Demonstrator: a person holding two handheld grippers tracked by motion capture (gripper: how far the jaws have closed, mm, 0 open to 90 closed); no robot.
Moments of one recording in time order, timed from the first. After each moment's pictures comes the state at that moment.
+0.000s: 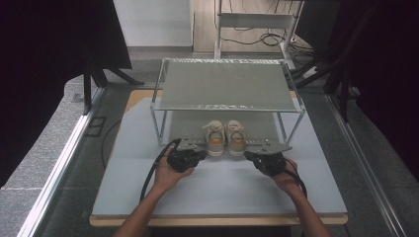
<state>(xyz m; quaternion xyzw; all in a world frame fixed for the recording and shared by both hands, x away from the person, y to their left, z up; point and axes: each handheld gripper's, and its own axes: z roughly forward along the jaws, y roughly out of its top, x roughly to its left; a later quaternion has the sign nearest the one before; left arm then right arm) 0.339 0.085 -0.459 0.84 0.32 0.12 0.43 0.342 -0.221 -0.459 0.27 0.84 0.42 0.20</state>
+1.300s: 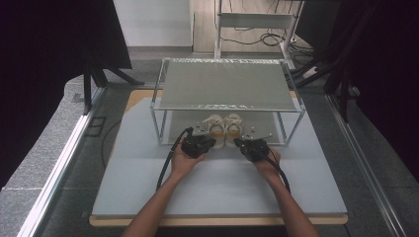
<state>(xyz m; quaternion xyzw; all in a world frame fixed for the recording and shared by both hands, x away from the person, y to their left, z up) 0.392 0.056 -0.467 0.82 0.35 0.13 0.42 0.387 -0.179 -0.471 0.32 0.82 0.41 0.24</state>
